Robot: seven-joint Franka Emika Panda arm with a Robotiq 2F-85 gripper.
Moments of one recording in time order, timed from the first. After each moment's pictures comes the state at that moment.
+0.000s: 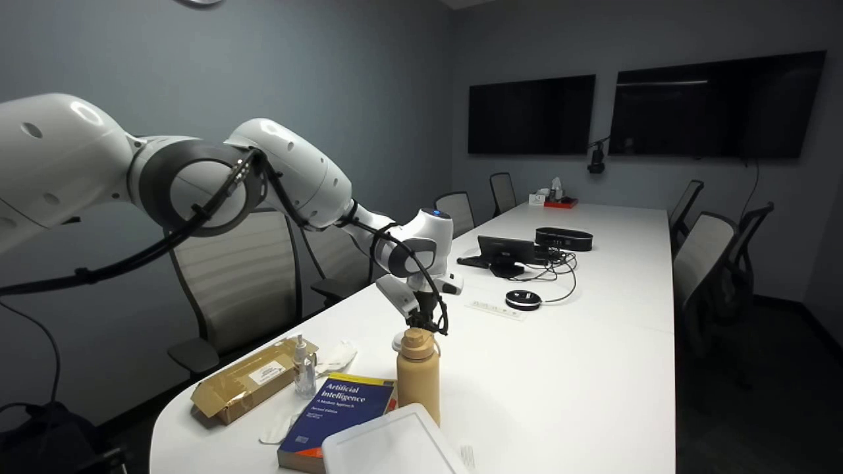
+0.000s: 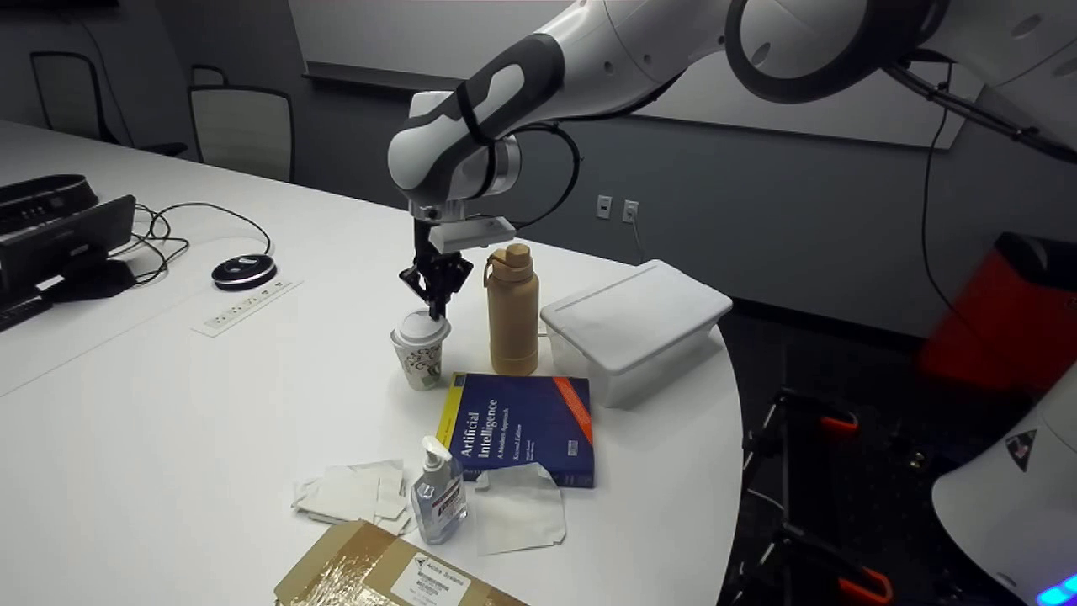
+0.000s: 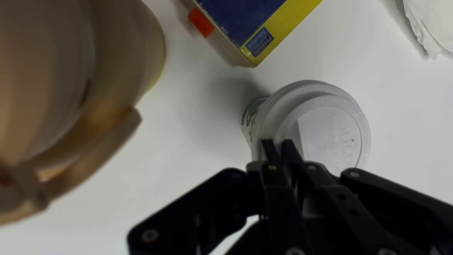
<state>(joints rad) -0.21 1.06 0.03 -1.18 0.18 2.24 0.07</state>
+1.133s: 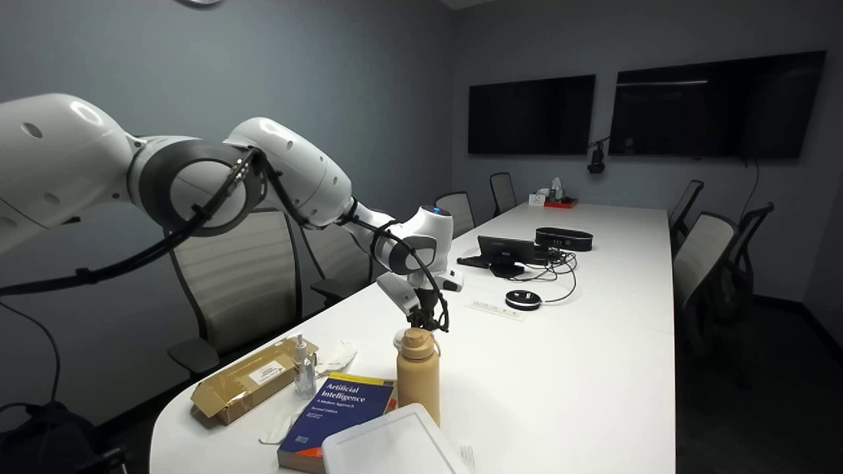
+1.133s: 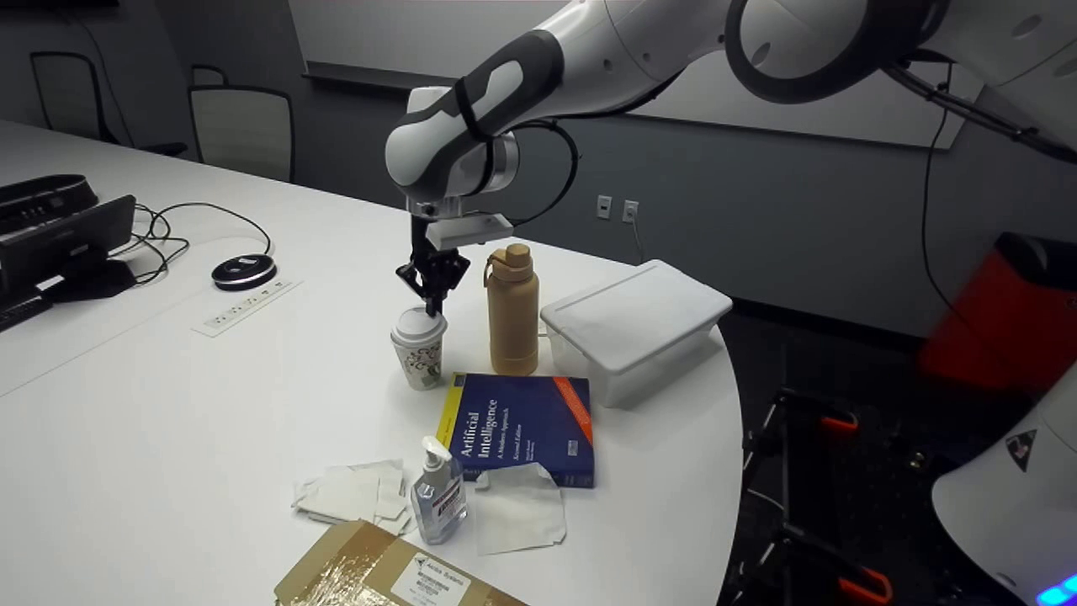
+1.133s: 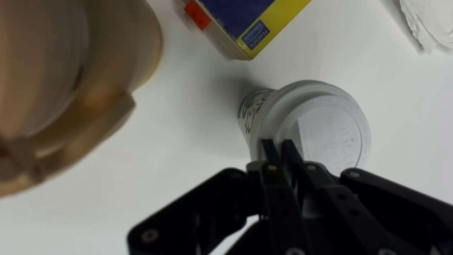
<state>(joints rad) -0.21 1.06 0.03 -1.16 0.18 2.24 0.07</state>
